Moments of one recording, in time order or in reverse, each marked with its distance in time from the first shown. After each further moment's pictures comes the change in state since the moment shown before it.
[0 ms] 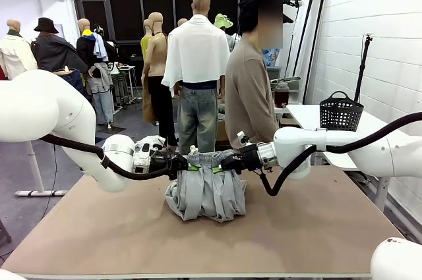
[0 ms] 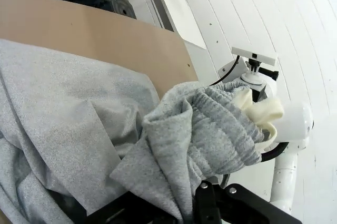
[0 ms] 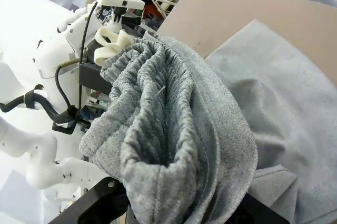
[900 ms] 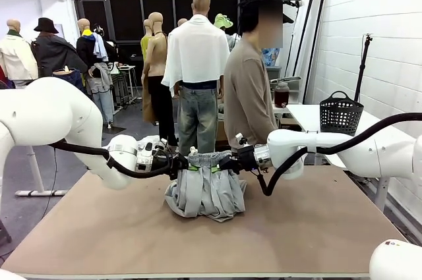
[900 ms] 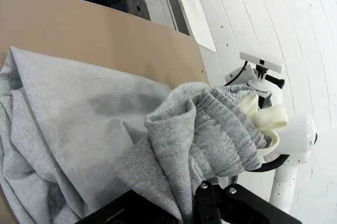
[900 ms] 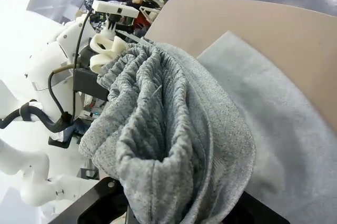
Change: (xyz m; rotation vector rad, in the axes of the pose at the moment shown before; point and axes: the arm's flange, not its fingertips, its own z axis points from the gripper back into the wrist) left arm 0.034 0.034 -0.011 0.031 0.020 0.083; right arm 0.017 -0.035 -0.012 -0.043 -0.043 -0.047
